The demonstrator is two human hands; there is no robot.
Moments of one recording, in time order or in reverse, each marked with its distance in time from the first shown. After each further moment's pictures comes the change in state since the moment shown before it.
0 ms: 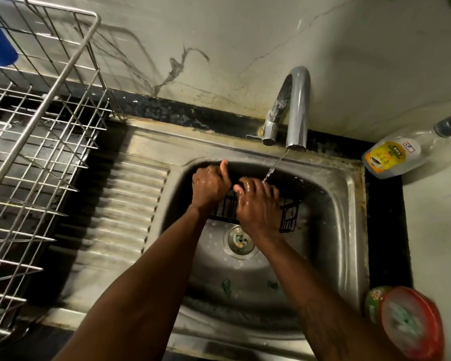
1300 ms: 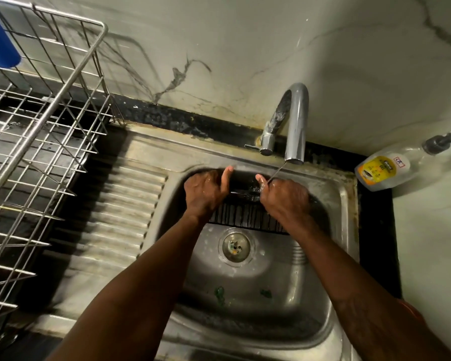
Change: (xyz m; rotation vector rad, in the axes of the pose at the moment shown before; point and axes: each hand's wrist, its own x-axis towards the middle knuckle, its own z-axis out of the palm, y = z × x) left_hand 0.003 -0.006 -0.009 0.008 -0.058 -0.020; right_hand 0.043 0.039 -0.065 -0.182 -0.025 0.083
